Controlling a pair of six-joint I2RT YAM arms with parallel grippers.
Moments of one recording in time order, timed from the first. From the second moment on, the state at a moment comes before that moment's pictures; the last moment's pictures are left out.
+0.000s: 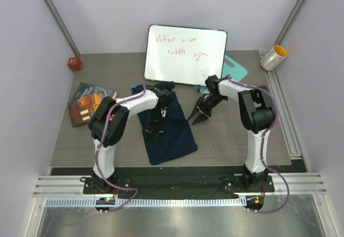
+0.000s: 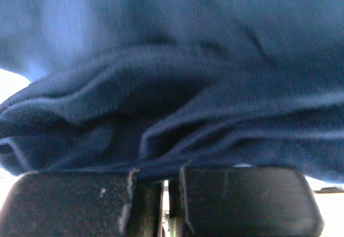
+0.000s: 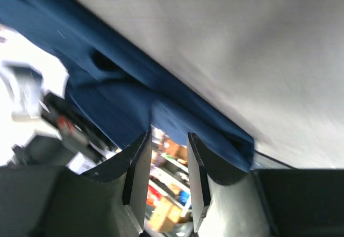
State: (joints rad) left arm -0.65 1.98 1.39 -1.19 0.17 -0.49; right arm 0.31 2.09 1.40 -0.87 -0.74 0.76
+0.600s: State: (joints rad) left arm -0.61 2.00 1.37 -1.16 0.06 -0.52; right arm 0.29 1.87 1.29 -1.04 -0.67 0.55
